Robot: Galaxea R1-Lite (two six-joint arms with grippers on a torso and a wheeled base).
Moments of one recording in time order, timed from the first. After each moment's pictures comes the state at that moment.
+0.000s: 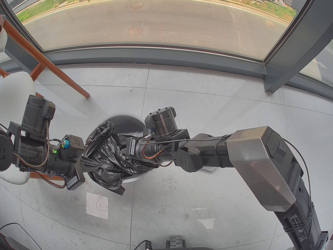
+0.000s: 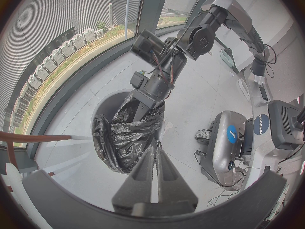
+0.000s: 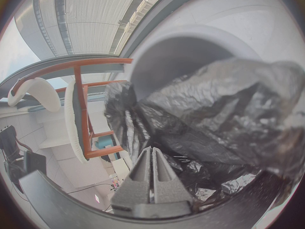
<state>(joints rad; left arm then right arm) -0.30 1.49 -0.90 0.20 -0.19 0.79 0.80 2.58 -2.00 -0.10 0.32 0.74</state>
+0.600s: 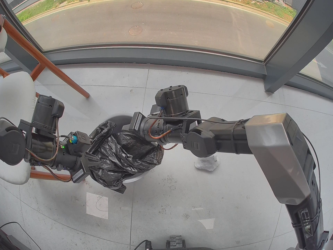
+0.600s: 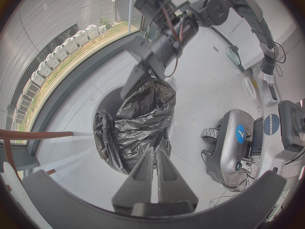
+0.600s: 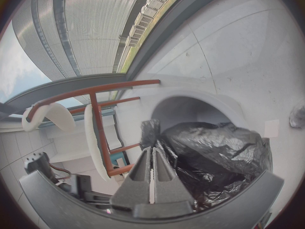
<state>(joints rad) -0.26 1.59 -0.92 0.14 -0.18 0.79 0.77 2.48 -2.00 -0.15 0.31 0.88</state>
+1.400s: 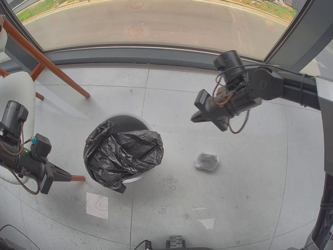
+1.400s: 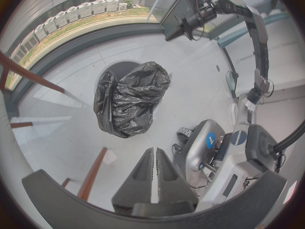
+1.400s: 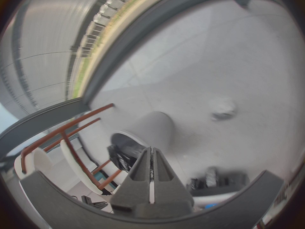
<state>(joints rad) 0.00 1.40 -0.95 0.56 -0.47 0.65 0.50 2.17 -2.00 0.69 0.18 0.94</state>
